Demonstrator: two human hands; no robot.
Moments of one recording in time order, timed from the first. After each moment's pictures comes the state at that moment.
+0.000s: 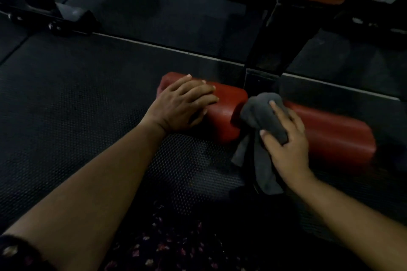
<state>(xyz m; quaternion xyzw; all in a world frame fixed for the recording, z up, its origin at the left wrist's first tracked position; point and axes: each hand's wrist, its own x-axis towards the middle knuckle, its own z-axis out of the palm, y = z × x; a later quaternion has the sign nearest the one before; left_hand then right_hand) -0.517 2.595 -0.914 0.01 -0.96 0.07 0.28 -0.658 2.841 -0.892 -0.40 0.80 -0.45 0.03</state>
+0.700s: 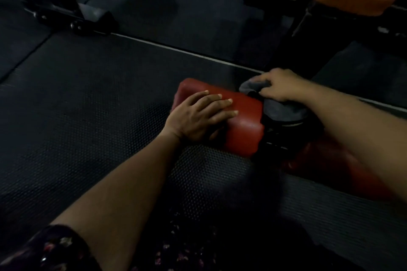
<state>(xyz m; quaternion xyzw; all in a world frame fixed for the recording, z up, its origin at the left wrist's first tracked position) -0.517 2.594 -0.937 0.00 -0.94 0.12 0.32 -0.754 2.679 -0.841 -0.52 0.83 0.02 0.19</state>
